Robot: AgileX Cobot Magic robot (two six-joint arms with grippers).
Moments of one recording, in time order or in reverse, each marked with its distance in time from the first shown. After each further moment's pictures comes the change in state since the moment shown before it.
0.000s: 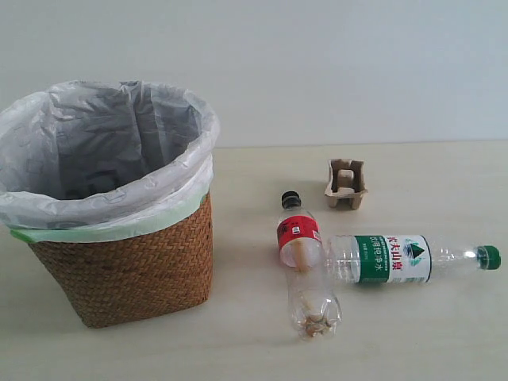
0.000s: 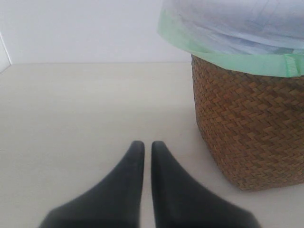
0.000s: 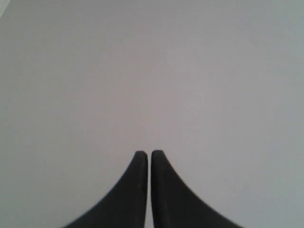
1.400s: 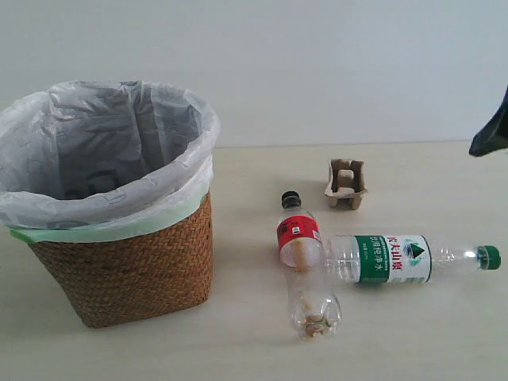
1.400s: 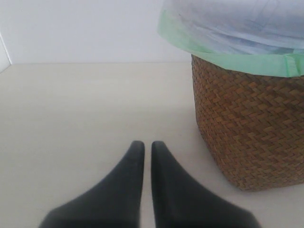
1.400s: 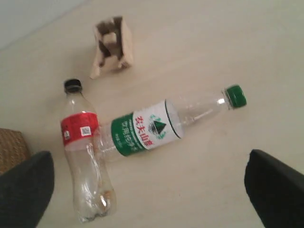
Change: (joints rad) left arm 0.000 0.000 0.000 0.000 0.000 0.000; right arm 0.000 1.063 -0.876 0.316 1.631 0.178
